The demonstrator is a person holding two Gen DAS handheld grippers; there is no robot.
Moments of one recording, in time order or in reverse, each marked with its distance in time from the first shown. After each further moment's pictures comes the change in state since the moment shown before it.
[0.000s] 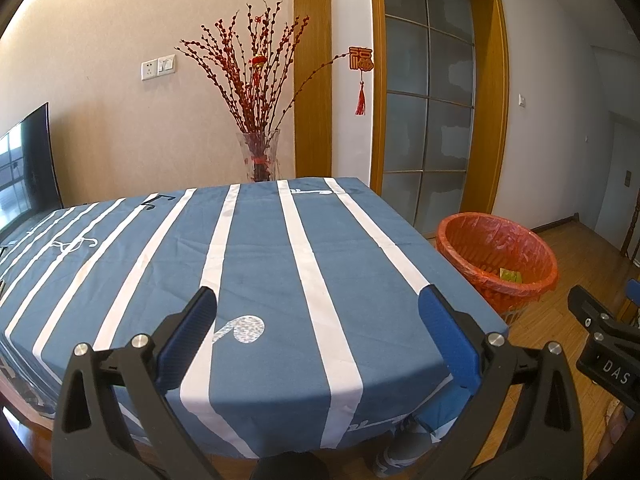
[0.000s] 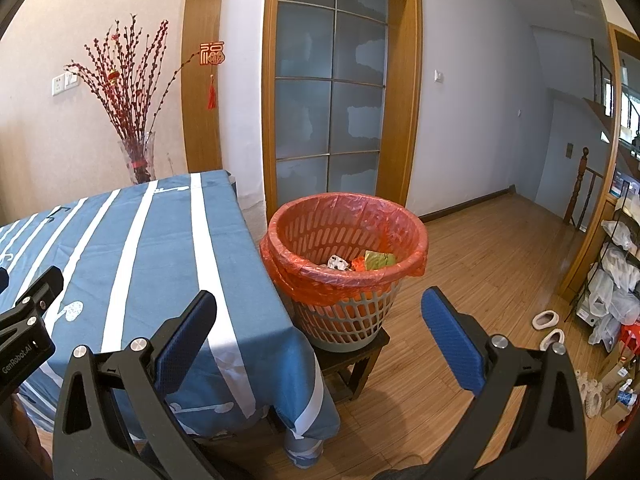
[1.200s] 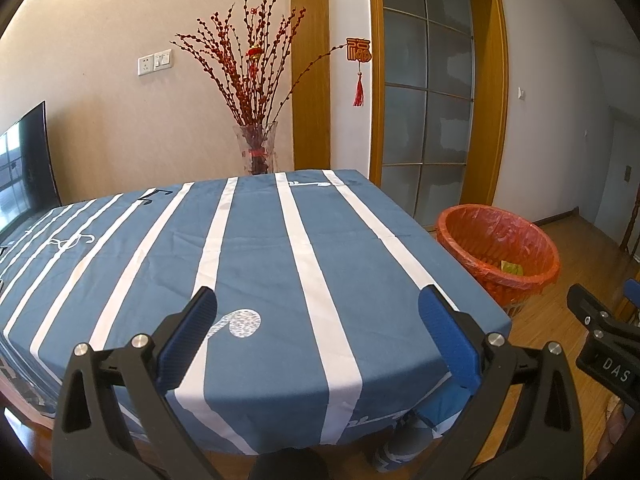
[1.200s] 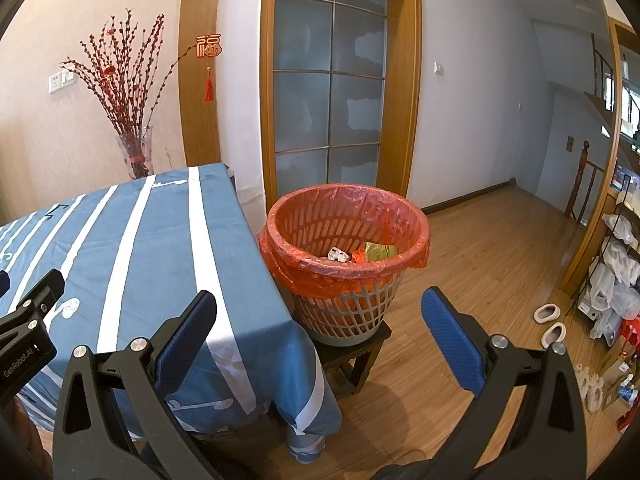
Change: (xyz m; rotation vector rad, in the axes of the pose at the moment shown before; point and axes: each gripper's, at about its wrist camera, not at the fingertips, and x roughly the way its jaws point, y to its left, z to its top) left arm 0.009 -0.001 -0.008 0.007 0.020 -0.003; right arm 0.008 -0.003 -0.006 0.006 0.022 0.006
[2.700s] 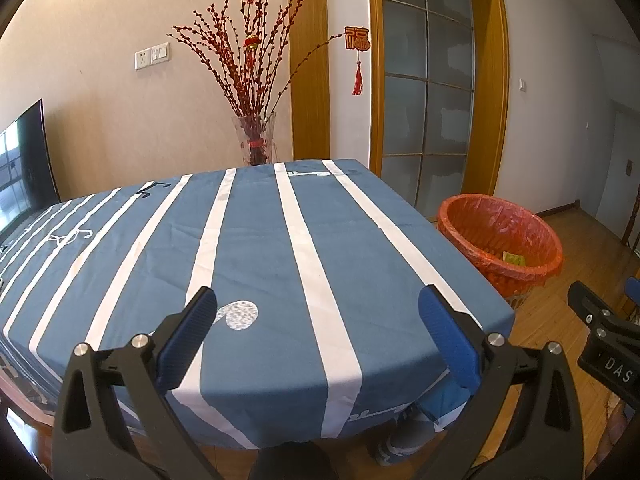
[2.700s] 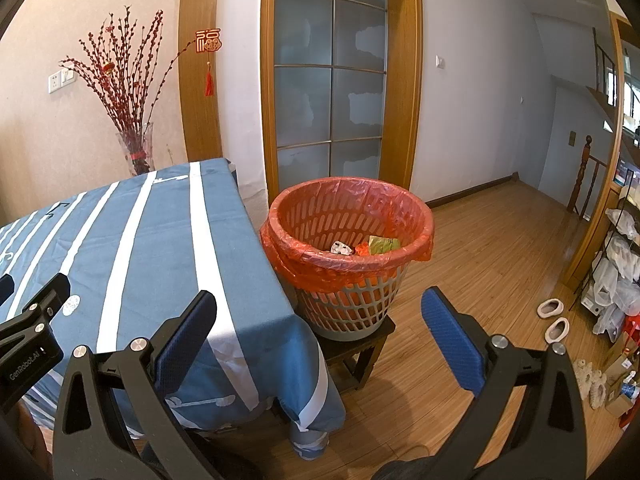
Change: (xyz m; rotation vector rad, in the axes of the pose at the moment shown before) left arm 0.009 0.002 0.000 0.008 0.038 -0.003; right arm 0.002 0.000 -0.001 0.001 0.007 0.003
